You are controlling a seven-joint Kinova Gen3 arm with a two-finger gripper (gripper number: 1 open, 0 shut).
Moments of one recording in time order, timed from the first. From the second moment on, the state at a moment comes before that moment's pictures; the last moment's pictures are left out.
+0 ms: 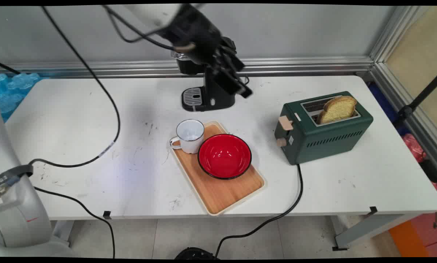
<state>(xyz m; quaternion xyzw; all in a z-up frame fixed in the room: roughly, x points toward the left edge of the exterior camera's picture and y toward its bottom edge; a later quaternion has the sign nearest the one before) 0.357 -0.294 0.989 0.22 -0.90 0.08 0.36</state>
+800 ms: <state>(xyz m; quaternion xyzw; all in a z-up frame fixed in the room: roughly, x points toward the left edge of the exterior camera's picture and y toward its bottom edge) 0.246 -0.347 0.925 0.26 -0.91 0.07 0.30</state>
